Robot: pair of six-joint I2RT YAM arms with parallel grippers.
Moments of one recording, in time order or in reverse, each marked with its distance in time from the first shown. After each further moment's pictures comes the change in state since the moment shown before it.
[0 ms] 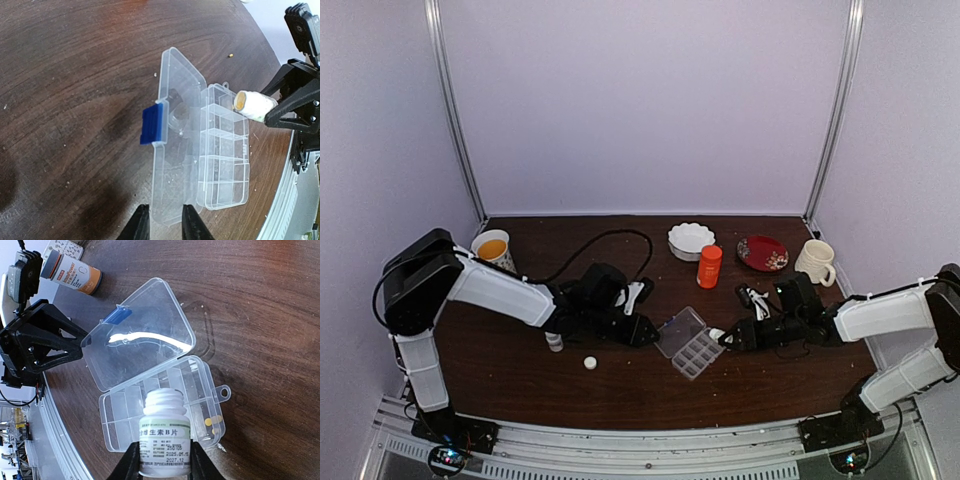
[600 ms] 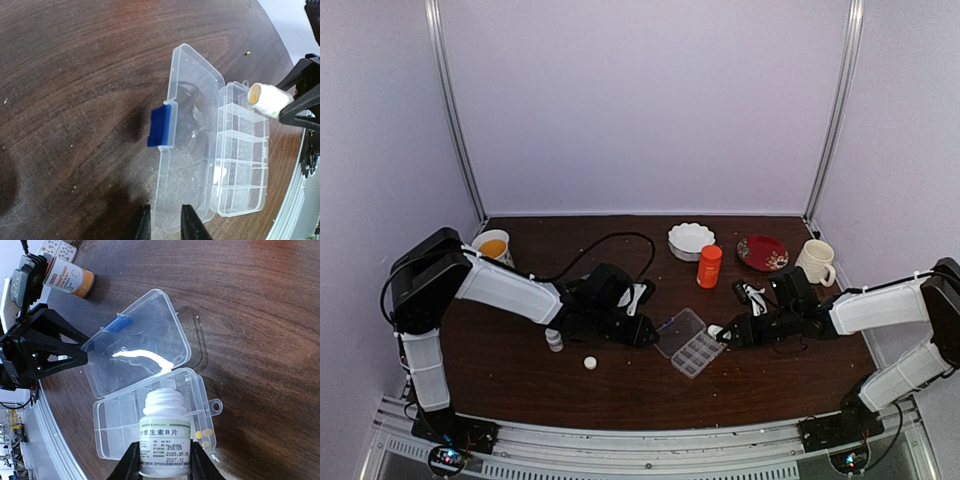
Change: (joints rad) left arm 0.000 0.044 0.052 -0.067 -0.025 -0.009; right arm -0.001 0.035 0.057 -0.045 0.022 -0.026
